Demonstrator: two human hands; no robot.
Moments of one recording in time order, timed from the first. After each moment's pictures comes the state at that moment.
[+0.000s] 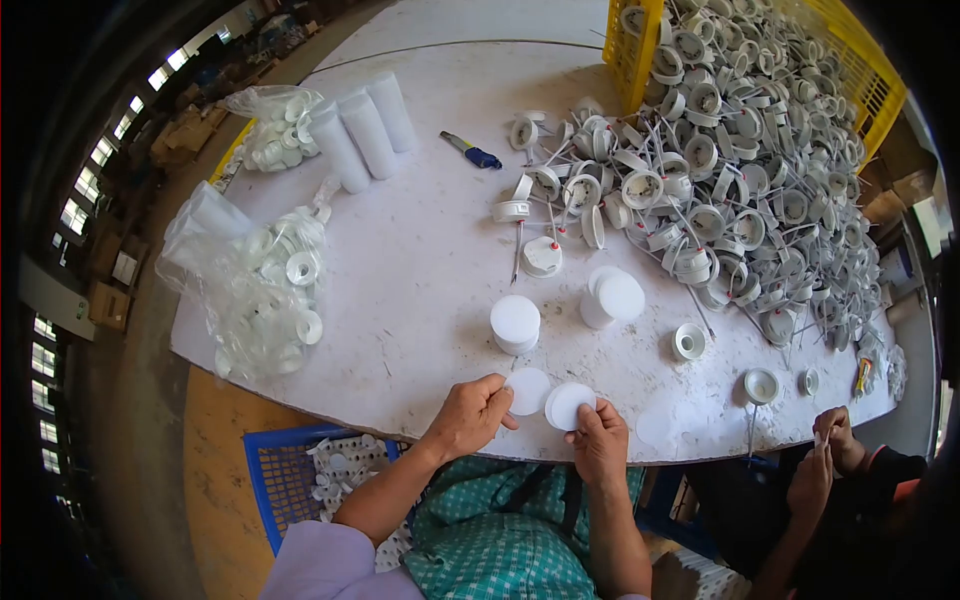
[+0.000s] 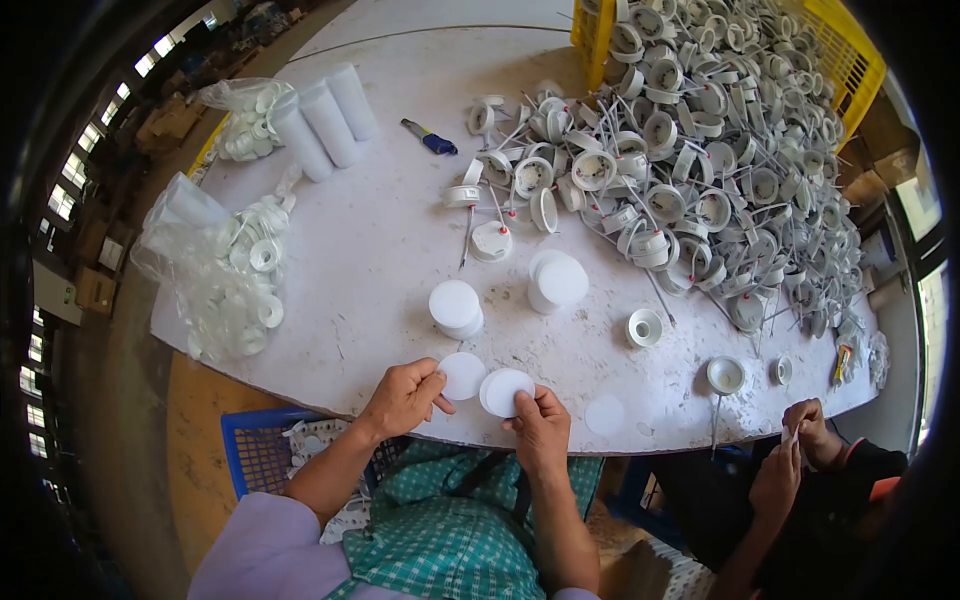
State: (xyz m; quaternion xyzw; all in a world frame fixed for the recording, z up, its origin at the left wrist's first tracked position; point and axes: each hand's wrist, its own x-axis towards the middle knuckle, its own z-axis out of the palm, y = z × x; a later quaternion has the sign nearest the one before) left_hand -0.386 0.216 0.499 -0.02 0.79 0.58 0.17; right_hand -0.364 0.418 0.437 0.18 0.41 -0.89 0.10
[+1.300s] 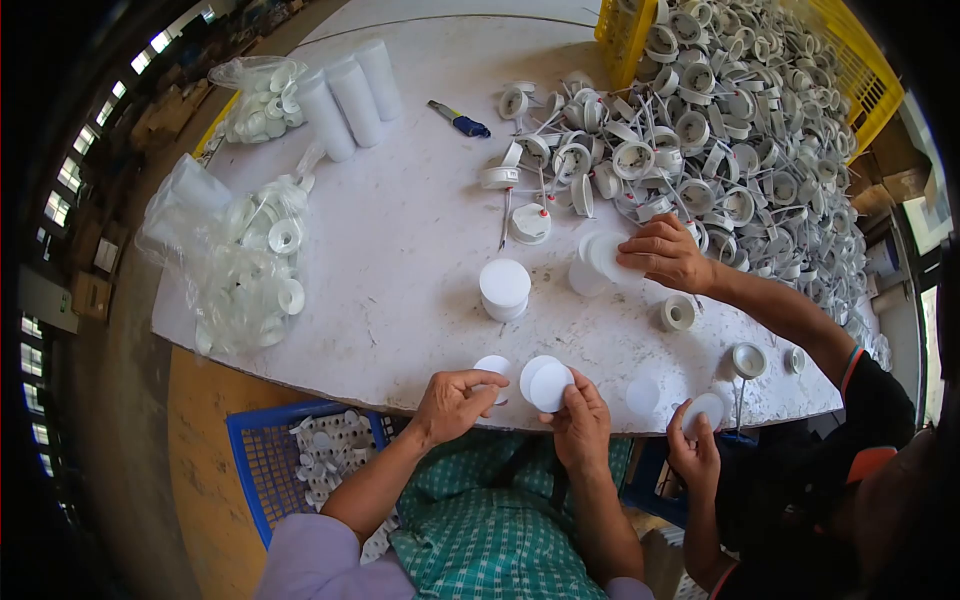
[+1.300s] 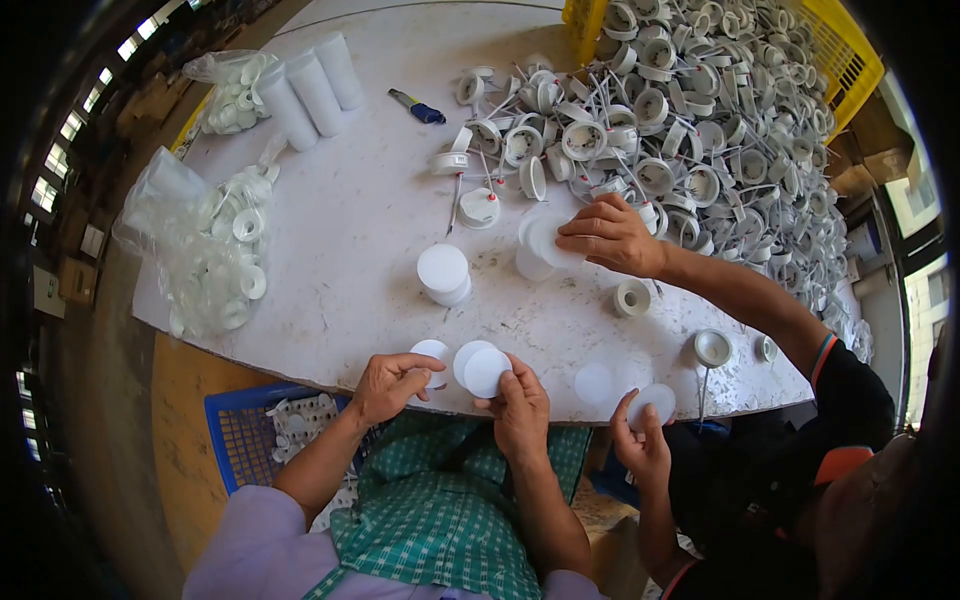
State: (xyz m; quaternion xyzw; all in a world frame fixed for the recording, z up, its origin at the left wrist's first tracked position) left_hand -0.354 0.203 0.465 -0.02 0.73 0.66 0.18; right_hand -0.345 0.406 0.444 0.16 0.44 -0.88 0.11
